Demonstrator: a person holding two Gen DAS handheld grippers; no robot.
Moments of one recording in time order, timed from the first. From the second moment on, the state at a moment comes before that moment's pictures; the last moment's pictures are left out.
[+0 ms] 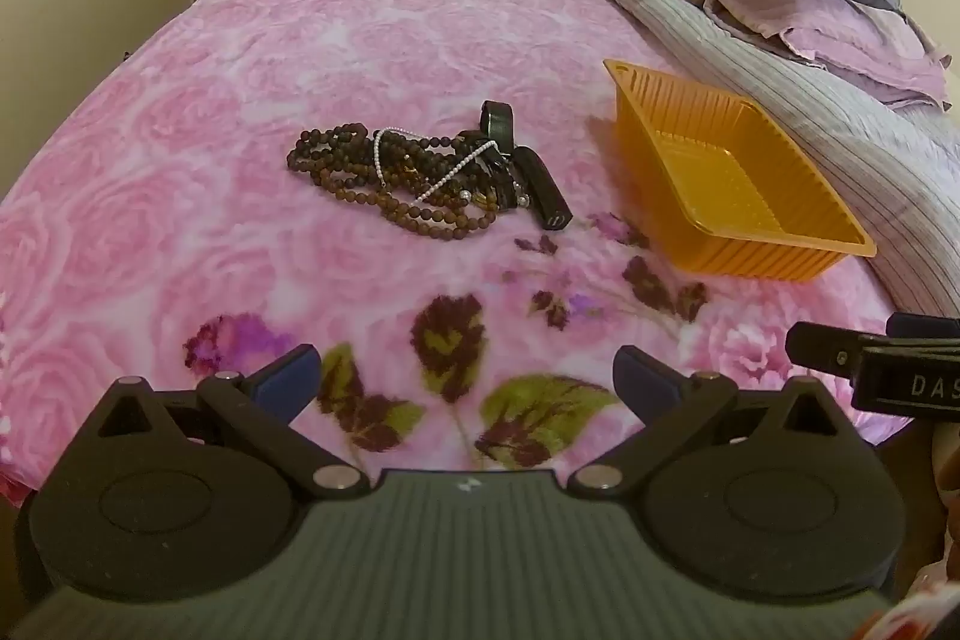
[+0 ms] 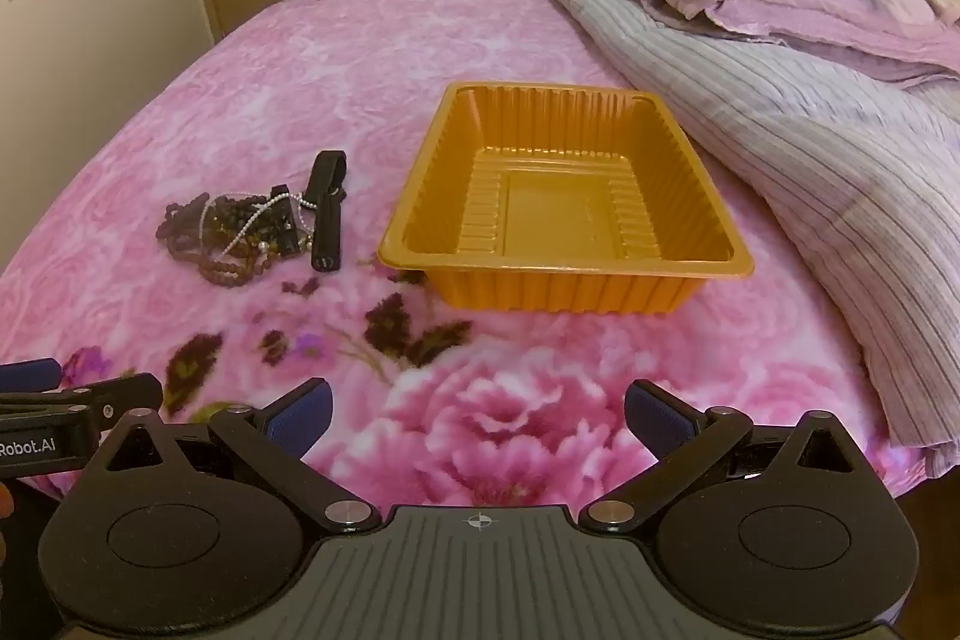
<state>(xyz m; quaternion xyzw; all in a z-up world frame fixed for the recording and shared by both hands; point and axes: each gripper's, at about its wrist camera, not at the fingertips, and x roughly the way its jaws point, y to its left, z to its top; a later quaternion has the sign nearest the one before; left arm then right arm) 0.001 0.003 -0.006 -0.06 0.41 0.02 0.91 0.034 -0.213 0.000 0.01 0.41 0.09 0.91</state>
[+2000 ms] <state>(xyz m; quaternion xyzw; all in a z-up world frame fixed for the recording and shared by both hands) 0.000 0.002 -0.007 -0.07 0.41 0.02 0.91 0.034 -0.212 -0.002 0.01 0.41 0.10 0.91</state>
